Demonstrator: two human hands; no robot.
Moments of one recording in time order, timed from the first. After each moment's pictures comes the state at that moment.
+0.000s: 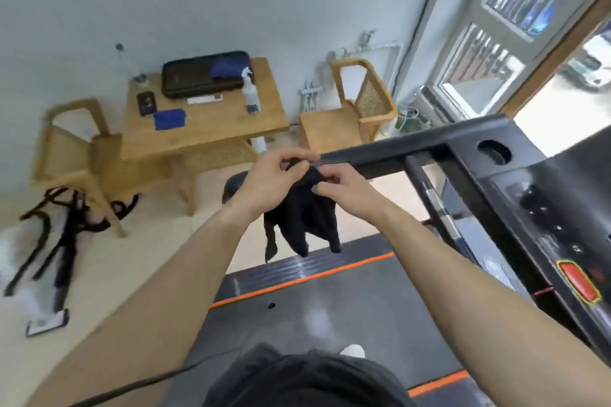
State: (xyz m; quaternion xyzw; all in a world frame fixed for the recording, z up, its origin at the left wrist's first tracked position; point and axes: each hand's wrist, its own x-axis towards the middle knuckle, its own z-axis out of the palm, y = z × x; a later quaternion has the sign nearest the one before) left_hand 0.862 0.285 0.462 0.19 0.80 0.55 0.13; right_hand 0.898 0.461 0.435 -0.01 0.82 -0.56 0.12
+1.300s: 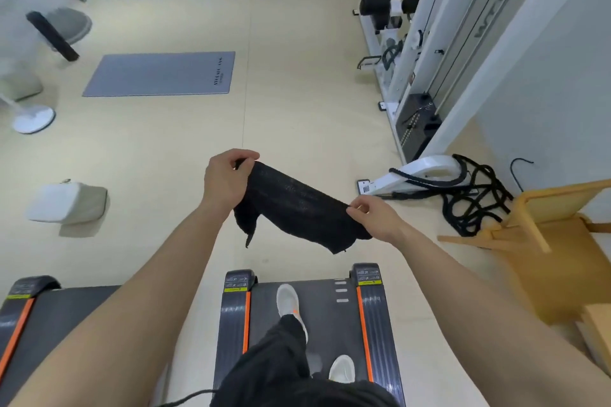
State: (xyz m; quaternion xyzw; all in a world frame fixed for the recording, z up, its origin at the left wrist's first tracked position) left_hand 1.172 -0.479 0.384 -0.68 0.52 0.35 -0.37; right_hand 0.877 -0.433 0.319 -0.55 0.68 -0.14 0.47
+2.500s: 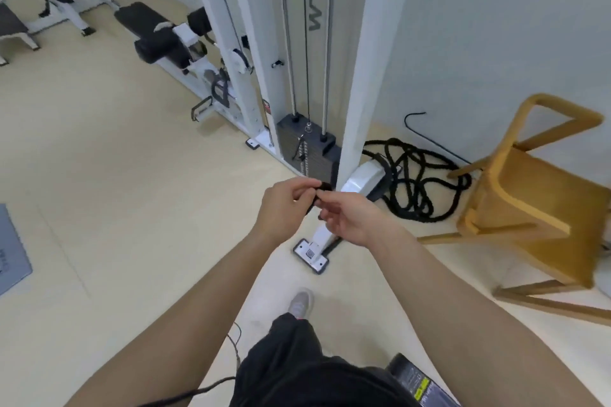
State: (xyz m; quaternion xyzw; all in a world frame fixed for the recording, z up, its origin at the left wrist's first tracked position) left_hand 0.753 -0.984 0.132 -0.32 0.79 0.50 -0.11; right_hand 0.640 -0.877 0.116 0.04 0.55 -0.59 0.59
